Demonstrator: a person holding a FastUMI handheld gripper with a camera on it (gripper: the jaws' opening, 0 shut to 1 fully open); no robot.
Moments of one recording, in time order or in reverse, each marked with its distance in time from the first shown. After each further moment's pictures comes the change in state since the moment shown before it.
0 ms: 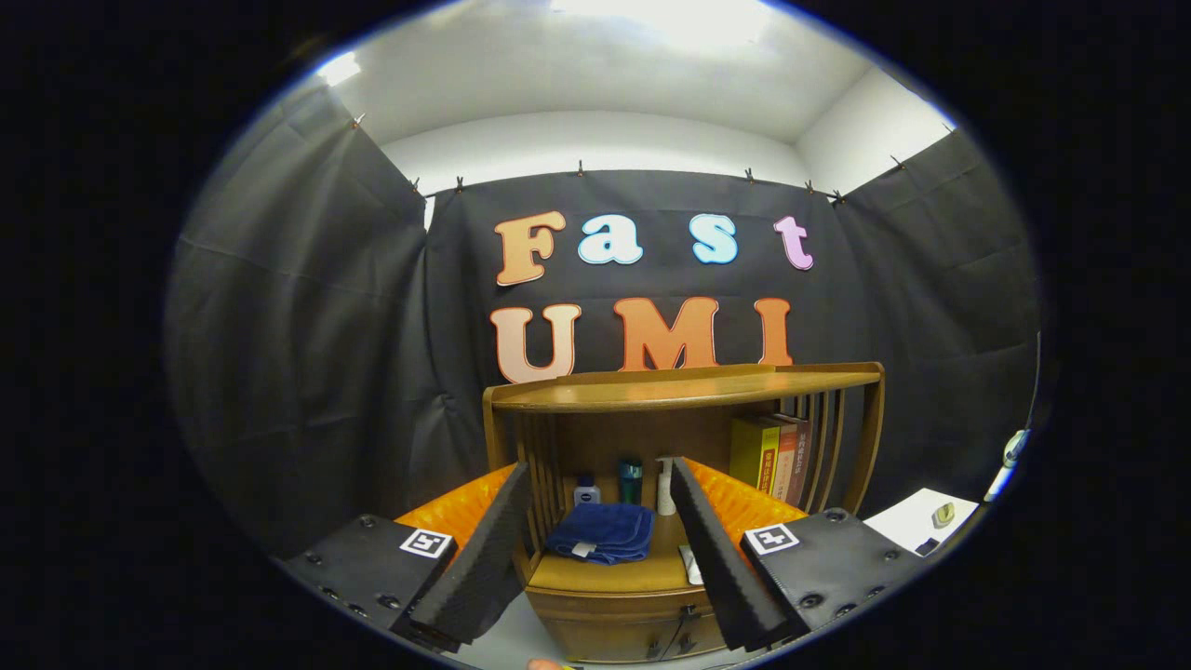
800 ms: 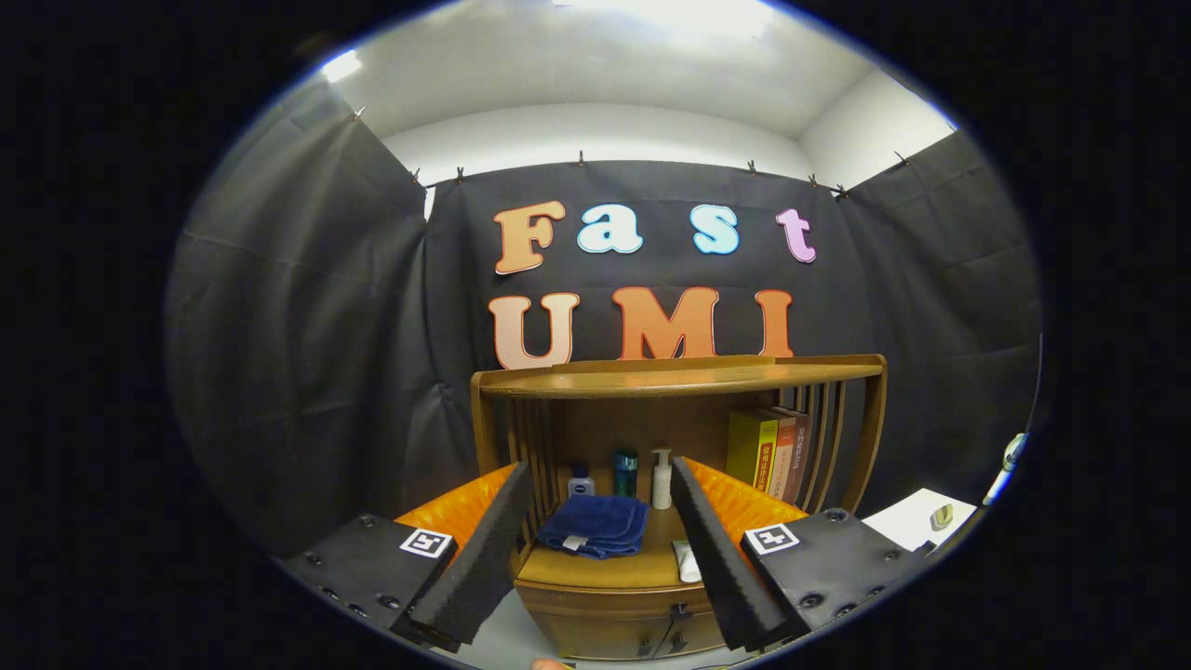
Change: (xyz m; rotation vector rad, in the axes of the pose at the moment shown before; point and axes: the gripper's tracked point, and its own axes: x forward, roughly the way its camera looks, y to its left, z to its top) arm 0.004 -0.019 -0.014 -0.013 0.026 0.003
